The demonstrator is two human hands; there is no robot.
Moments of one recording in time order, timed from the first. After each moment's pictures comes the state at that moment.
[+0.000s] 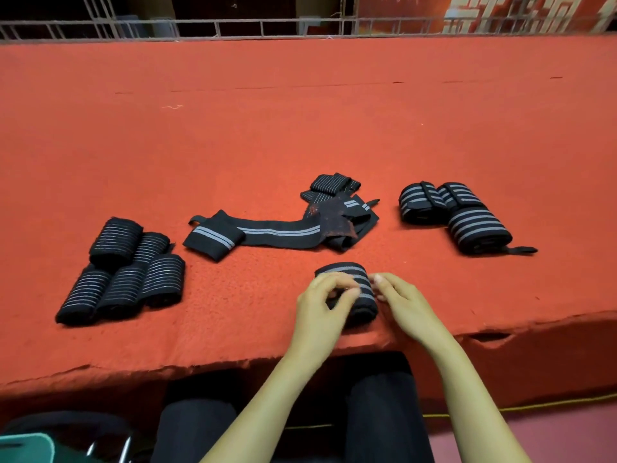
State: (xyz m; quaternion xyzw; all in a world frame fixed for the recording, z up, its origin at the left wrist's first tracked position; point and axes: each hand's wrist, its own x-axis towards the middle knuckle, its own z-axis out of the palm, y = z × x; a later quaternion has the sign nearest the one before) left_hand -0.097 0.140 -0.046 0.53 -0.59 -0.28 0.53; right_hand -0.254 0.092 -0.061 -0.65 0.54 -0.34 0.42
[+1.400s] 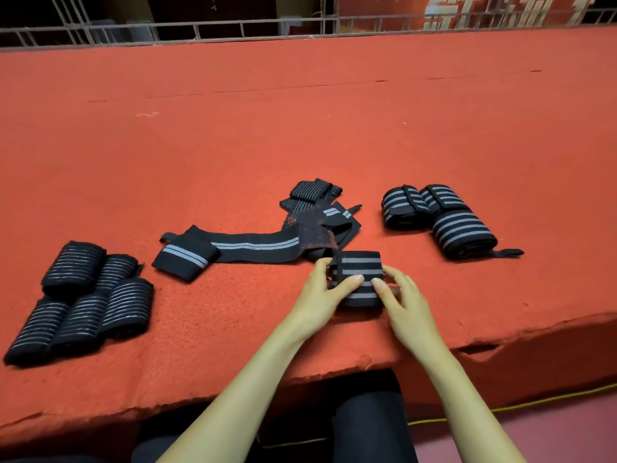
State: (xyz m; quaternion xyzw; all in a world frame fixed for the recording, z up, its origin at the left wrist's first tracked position) left_hand -0.113 0.063 -0.056 0.50 -0.56 -0.50 0.43; right_hand -0.276 0.072 -0.070 -0.62 0.56 -0.45 0.31
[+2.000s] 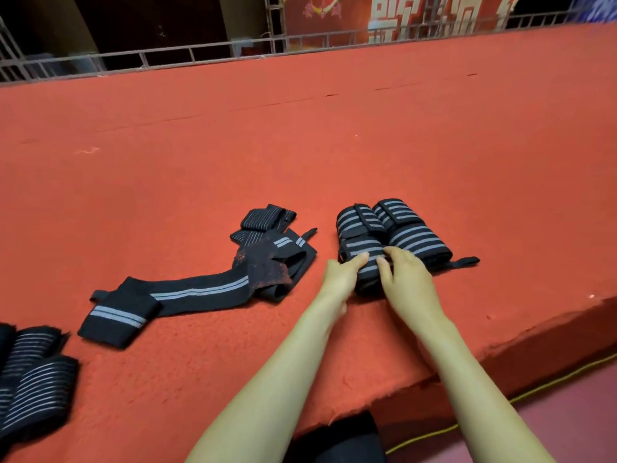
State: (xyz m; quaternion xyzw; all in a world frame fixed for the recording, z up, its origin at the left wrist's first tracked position) left_hand -0.227 -0.045 -0.052 0.53 -0.38 -0.64 0.41; right_hand -0.340 -0.004 -0.044 -0.63 0.70 -0.32 0.08
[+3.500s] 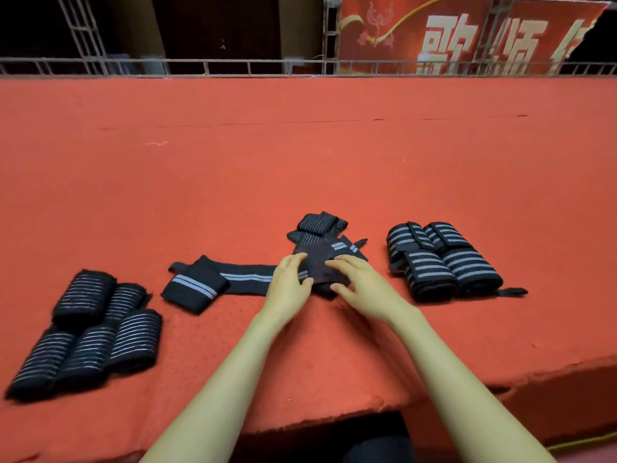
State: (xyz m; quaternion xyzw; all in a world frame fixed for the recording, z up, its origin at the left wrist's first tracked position) left_hand -0.047 -0.006 -0.046 0.63 -0.66 -0.20 0.36; right_hand -0.221 -0.013 -0.025 -0.85 0.48 -0.20 0.13
